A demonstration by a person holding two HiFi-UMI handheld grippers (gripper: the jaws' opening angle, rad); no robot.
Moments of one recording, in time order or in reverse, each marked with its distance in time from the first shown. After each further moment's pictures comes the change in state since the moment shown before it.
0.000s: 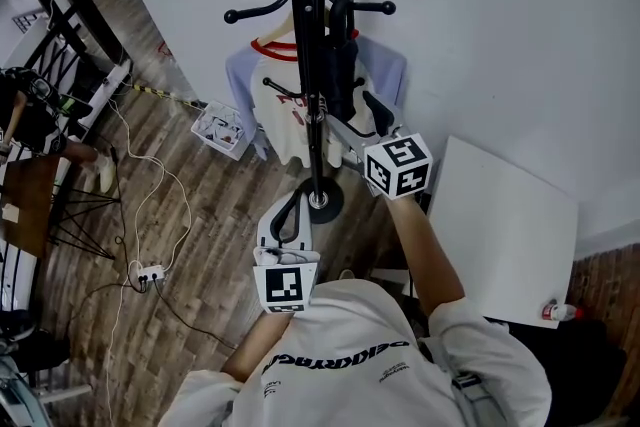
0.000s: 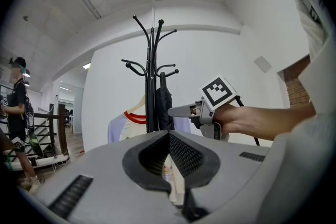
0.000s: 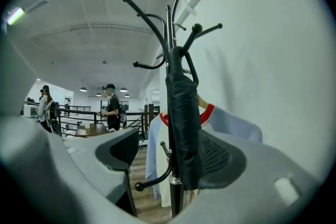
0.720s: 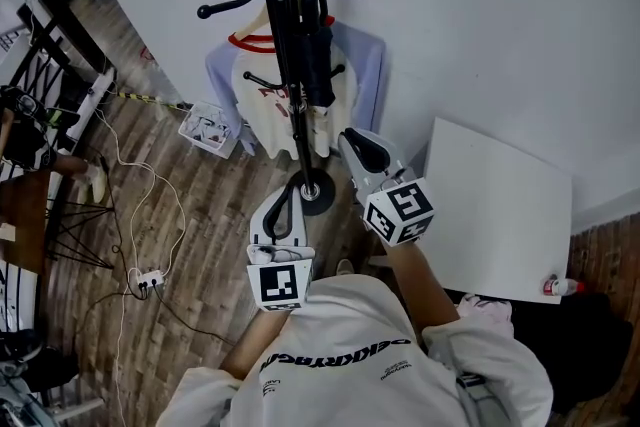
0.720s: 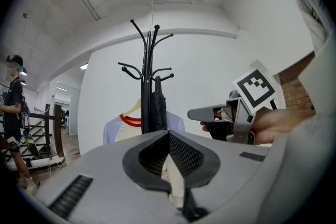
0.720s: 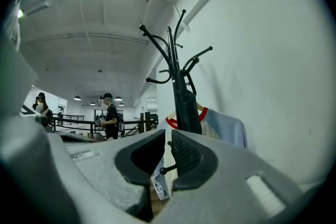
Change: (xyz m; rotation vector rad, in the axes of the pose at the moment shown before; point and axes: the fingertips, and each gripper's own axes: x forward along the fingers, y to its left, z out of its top) left arm -0.007 -0.015 0.007 -0.003 -0.031 -0.035; right arm -0.090 0.040 -0.005 0.062 -0.105 -0.060
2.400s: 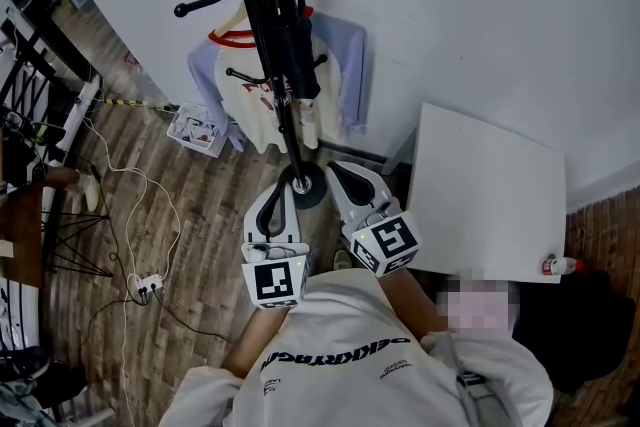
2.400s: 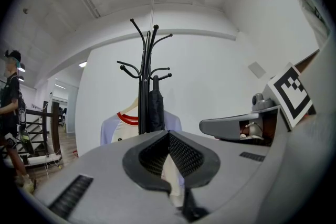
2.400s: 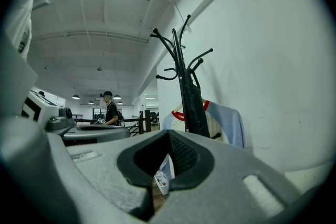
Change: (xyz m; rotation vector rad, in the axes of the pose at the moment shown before) left arm -0.004 -0.008 -0.005 -0.019 0.002 -0.024; right arm -0.048 0.043 -0.032 -0.001 0.018 -0.028
